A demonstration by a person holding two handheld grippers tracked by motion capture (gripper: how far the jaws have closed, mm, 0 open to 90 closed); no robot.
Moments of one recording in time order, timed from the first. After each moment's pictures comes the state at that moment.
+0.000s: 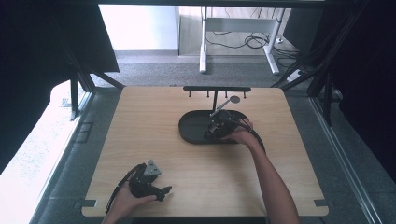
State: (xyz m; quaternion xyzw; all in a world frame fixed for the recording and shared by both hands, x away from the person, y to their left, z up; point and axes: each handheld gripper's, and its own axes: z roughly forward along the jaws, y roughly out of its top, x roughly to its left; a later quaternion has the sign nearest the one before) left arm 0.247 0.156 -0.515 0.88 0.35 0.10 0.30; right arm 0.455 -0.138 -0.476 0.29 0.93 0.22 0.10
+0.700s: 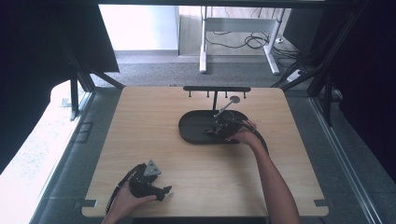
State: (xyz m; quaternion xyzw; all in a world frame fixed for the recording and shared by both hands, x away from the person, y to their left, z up) left arm 0.247 0.156 -0.515 0.88 0.35 0.10 0.30; right arm 0.462 -0.153 -0.487 0.31 0.92 0.20 0.09
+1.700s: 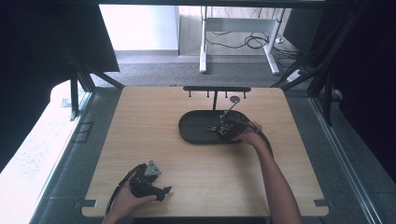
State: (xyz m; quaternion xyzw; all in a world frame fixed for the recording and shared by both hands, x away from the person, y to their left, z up) left arm 0.249 0.156 -0.518 0.88 0.35 0.10 0.30; right arm 0.469 -0.171 -0.500 0.36 0.91 0.15 0.10
